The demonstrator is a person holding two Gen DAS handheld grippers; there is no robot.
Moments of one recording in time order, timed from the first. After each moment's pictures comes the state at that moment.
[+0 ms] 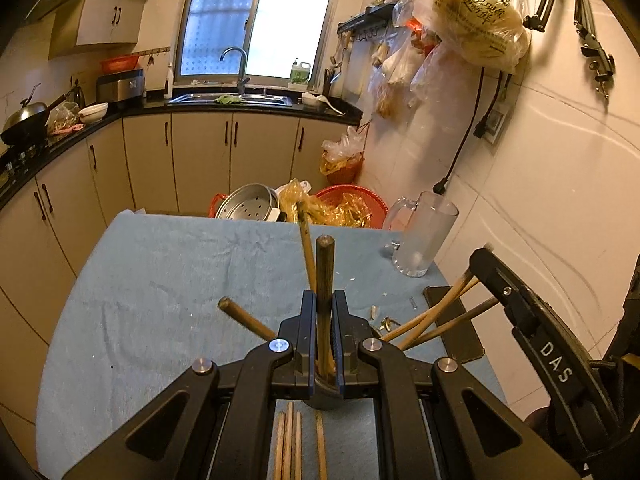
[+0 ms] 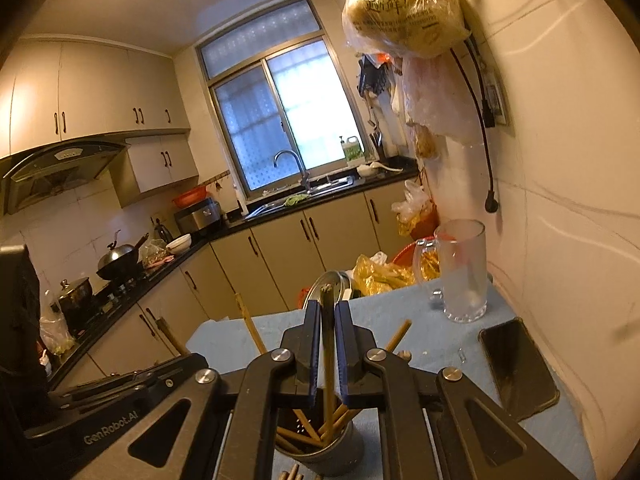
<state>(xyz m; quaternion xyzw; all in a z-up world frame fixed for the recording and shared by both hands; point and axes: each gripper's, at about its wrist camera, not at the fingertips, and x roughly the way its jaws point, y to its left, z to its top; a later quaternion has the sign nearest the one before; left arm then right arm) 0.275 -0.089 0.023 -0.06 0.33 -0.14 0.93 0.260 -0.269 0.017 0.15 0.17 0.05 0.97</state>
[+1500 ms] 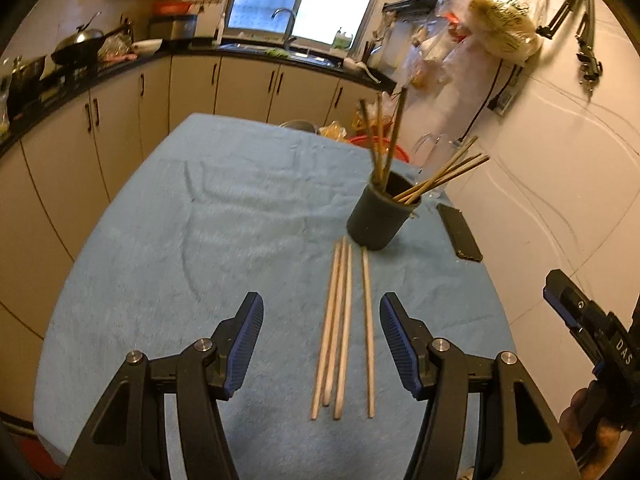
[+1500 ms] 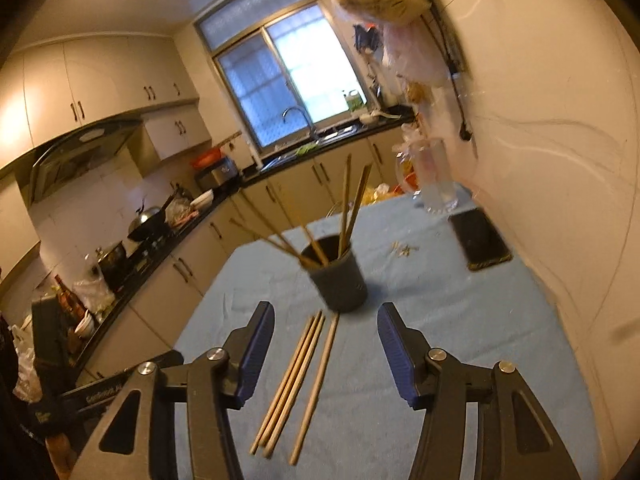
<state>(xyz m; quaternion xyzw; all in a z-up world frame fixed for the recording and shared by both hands) 0.102 0.012 -0.025 -0.11 0.40 -0.11 0.90 0.070 -0.271 -0.013 0.18 0.25 0.09 0.95</state>
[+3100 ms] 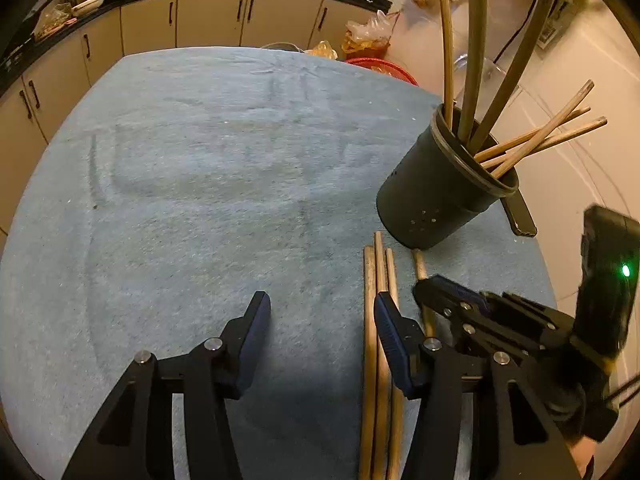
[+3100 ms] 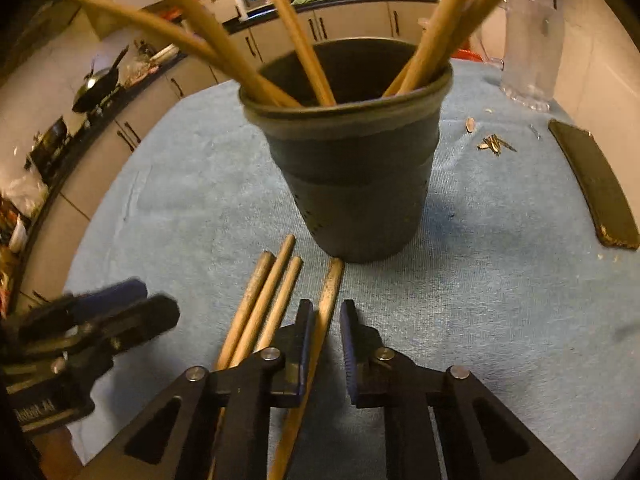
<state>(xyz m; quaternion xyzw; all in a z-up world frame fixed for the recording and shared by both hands) 0.262 -0.023 -0.116 -0.06 0.52 -0.16 0.84 0.278 -0.184 -0.155 0.06 0.49 0.09 0.87</state>
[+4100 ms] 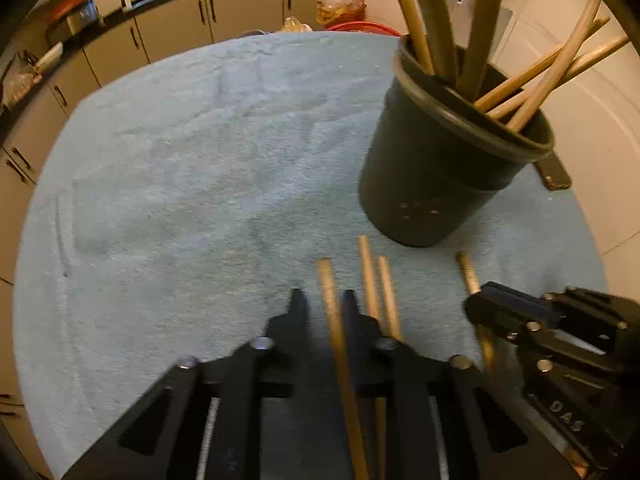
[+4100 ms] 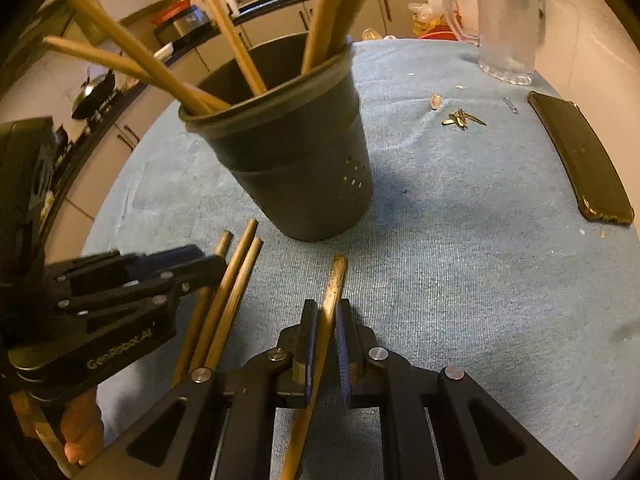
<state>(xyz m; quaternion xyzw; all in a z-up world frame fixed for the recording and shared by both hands) 0.300 -0.086 -0.138 0.07 0.54 -0.15 0.83 0.273 -0.223 -0.155 0.09 0.51 0.10 0.85</state>
